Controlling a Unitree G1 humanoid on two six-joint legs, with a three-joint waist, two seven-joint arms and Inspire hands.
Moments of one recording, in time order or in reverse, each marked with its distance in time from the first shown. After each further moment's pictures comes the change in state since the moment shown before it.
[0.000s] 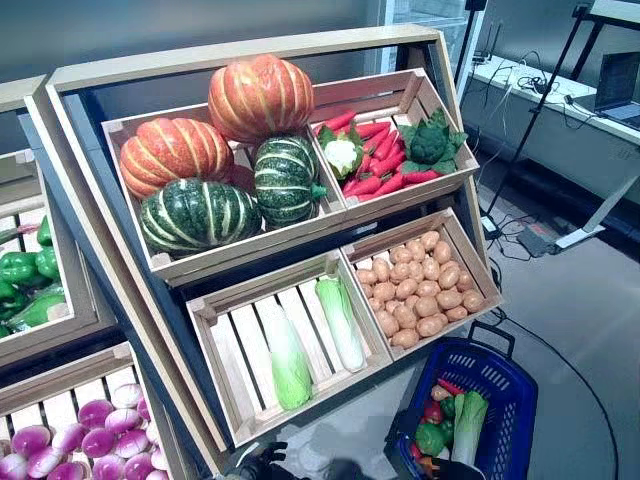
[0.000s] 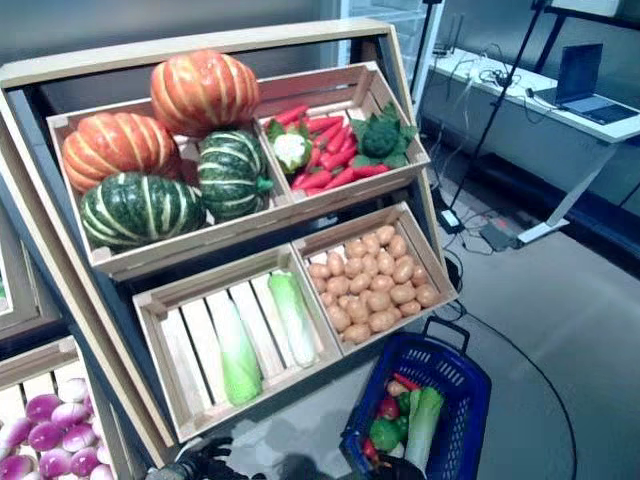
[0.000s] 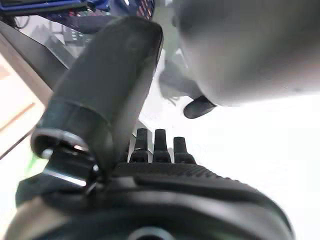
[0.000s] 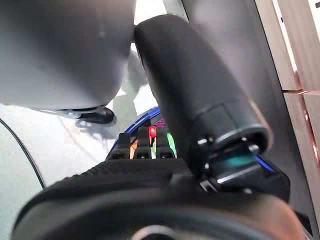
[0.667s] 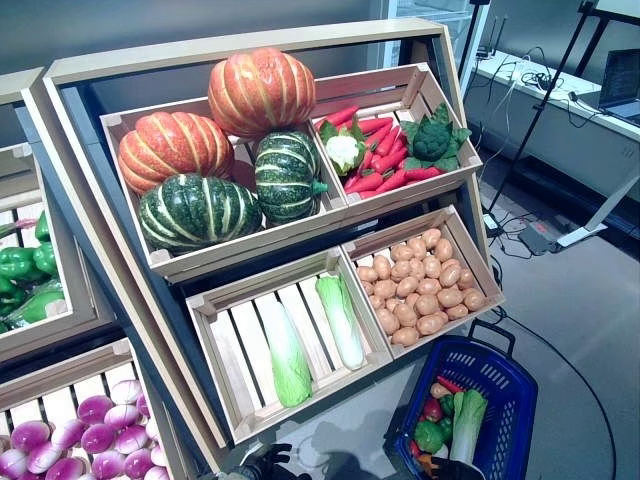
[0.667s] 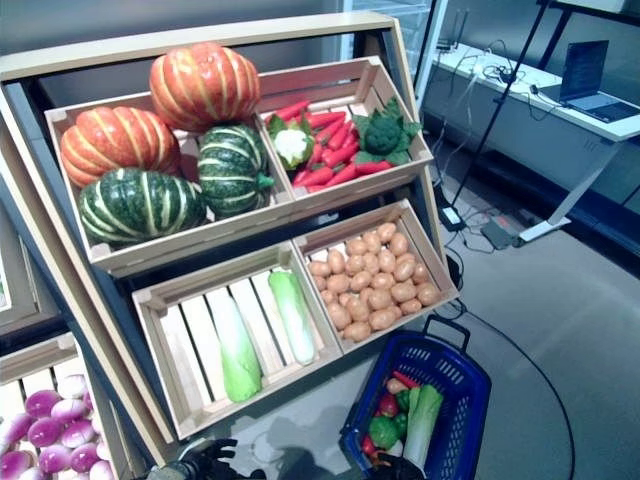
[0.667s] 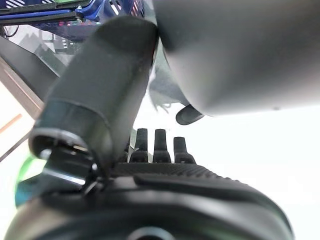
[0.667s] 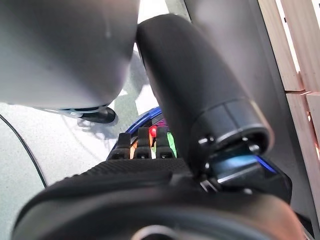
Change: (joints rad) left arm -0.009 0.003 -0.024 0.007 0.010 0.042 -0.020; right arm -0.003 0.001 0.002 -0.001 0.000 -0.001 0.000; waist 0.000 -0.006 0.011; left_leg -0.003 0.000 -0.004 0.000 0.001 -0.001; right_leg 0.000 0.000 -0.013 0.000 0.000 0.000
